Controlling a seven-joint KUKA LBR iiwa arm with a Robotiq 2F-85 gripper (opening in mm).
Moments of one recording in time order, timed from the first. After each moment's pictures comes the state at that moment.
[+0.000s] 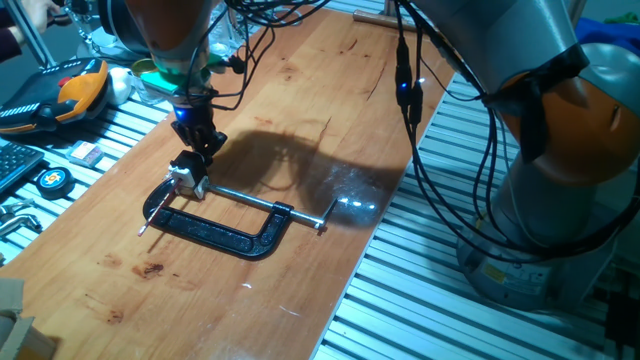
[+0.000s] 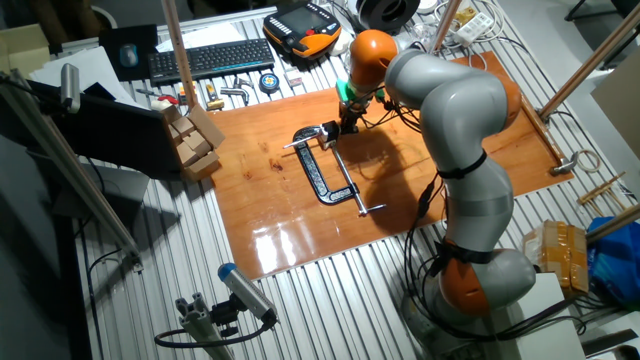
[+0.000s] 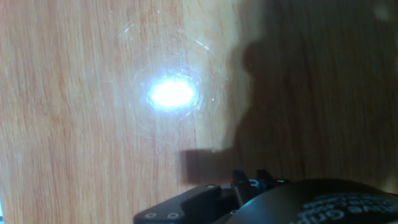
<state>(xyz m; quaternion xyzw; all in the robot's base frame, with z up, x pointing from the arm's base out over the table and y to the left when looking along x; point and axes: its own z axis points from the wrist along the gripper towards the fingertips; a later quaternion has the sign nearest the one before) 0.656 0.056 0.037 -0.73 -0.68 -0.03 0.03</state>
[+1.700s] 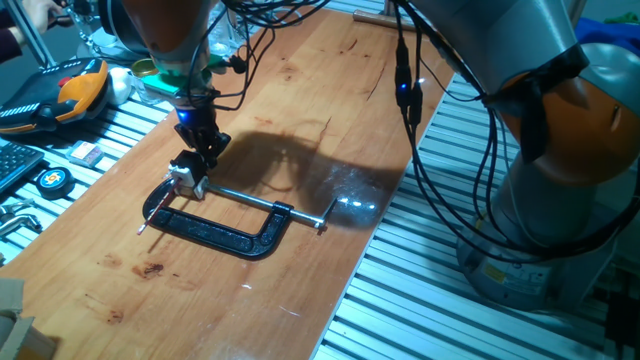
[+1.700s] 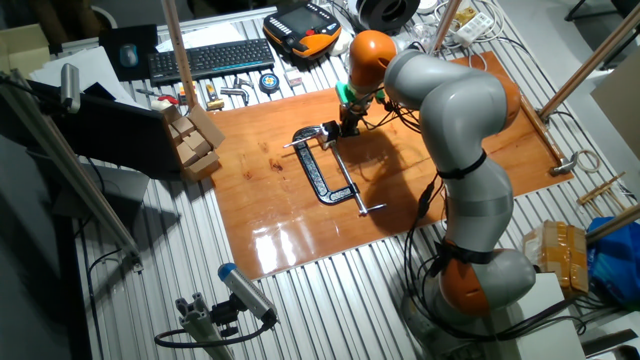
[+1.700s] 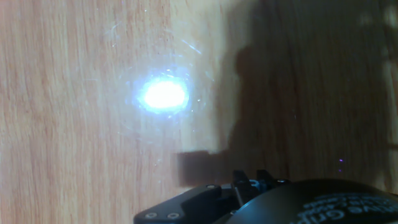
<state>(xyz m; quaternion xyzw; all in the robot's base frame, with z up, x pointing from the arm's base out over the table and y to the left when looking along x) 0.642 0.056 0.036 -0.72 -0.69 -0.02 0.03</state>
